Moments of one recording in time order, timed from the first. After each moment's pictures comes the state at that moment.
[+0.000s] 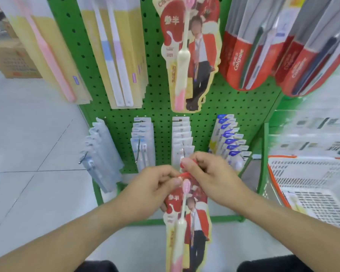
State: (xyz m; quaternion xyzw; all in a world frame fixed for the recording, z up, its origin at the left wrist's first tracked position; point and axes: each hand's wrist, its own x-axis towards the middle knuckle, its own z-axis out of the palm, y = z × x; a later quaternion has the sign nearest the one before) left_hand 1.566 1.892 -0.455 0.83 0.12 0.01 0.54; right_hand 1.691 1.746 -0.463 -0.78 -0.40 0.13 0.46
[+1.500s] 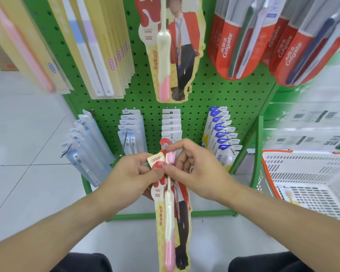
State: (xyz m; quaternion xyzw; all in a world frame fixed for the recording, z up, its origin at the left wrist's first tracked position) left_hand 1.573 1.879 -0.441 0.73 0.23 0.03 0.65; right_hand 1.701 1.742 -0.468 -0.75 -0.41 0.18 0.48
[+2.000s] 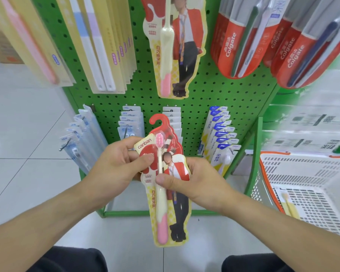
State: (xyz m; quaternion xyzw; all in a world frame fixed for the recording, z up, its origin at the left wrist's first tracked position) left_hand 1.567 1.888 -0.433 0.68 0.21 0.12 0.69; right_hand 1.679 1.728 -0.452 -0.69 -0.35 0.35 0.52
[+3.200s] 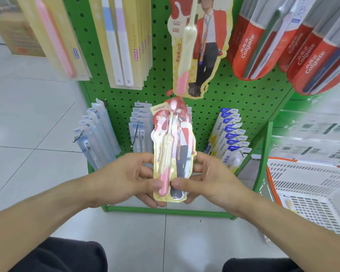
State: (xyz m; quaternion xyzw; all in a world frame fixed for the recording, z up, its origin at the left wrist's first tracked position) left_hand 1.545 1.908 -0.440 0.73 0.13 -0.12 0.66; right_hand 1.682 1.730 -0.461 -0.67 -0.29 0.40 0.56
